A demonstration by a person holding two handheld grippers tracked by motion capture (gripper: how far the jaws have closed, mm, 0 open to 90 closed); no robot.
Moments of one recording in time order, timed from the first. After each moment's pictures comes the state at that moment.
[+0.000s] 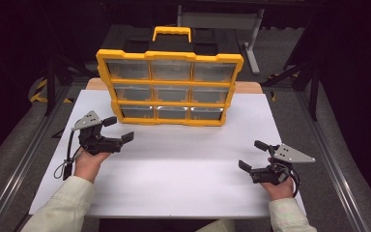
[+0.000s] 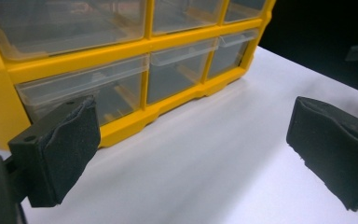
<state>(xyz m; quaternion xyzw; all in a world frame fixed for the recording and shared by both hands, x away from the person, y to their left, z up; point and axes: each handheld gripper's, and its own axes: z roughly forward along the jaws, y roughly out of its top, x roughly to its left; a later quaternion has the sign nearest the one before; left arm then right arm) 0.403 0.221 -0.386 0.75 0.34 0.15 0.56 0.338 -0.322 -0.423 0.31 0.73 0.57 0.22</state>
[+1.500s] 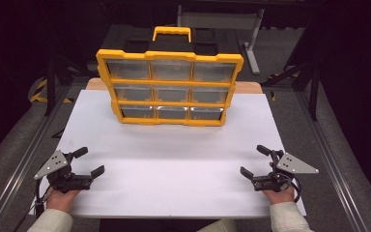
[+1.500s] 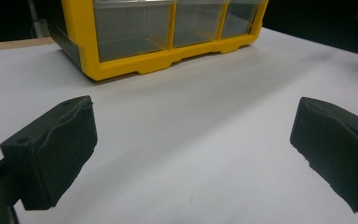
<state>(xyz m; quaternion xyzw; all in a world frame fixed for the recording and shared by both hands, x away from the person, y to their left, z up) 0.332 0.300 -0.460 0.72 0.34 0.19 0.58 0.322 -0.326 -0.435 0.28 0.72 0.59 0.25</state>
